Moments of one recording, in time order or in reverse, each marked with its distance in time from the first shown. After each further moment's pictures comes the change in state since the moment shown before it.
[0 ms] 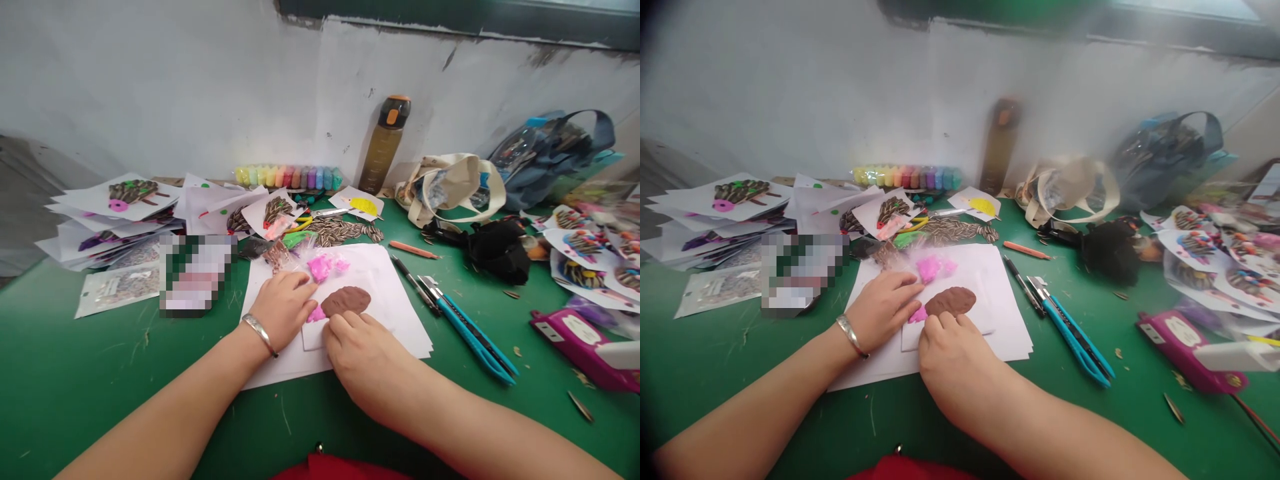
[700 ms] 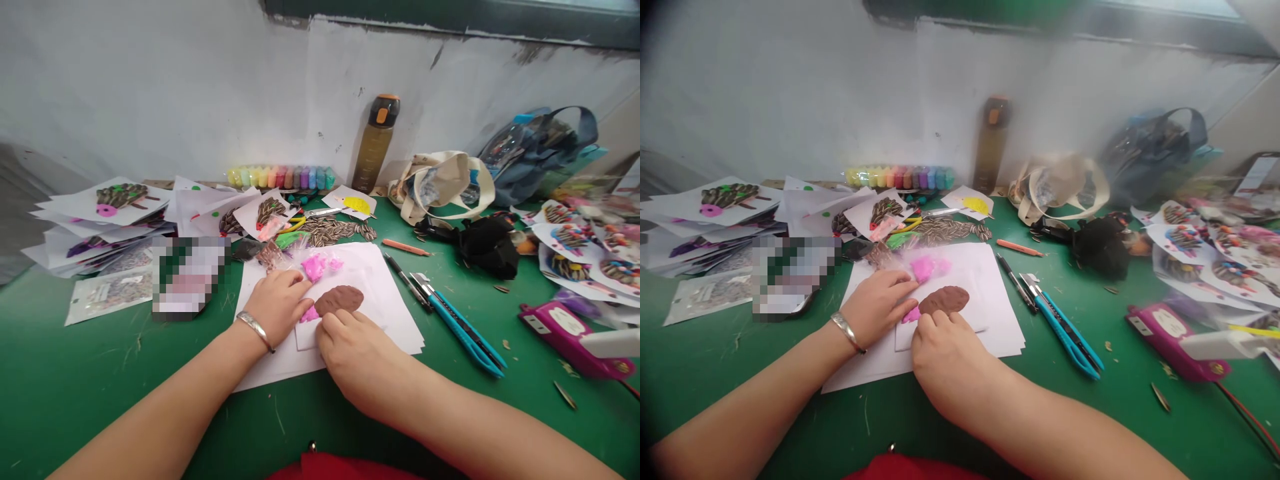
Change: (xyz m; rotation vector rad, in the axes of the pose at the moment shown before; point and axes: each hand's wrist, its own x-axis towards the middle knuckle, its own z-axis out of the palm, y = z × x) left_hand 0.009 0.001 -0.004 0.047 -0.047 0.007; right_hand 0.001 0.003 0.000 0.054 -0.020 0.014
